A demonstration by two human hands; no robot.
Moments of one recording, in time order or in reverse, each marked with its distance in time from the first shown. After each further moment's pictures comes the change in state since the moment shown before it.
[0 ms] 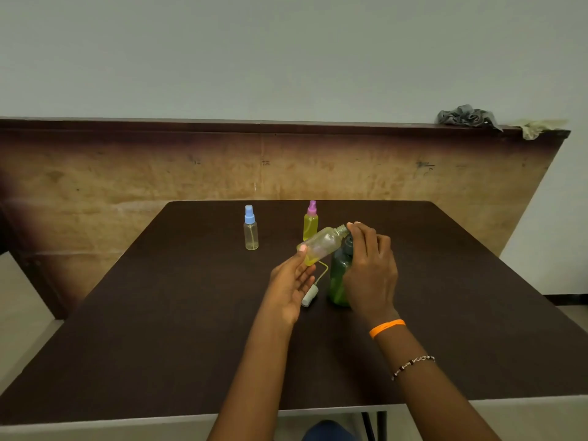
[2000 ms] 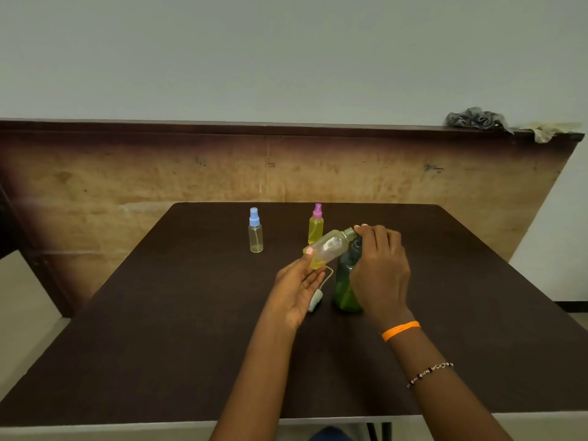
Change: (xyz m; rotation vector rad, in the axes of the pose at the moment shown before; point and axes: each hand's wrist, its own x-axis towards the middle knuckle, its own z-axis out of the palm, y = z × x) left_hand -0.001 0.006 0.004 -0.121 -0.068 -0.017; right_hand 0.013 0.000 -0.008 -0.016 0.034 -0.018
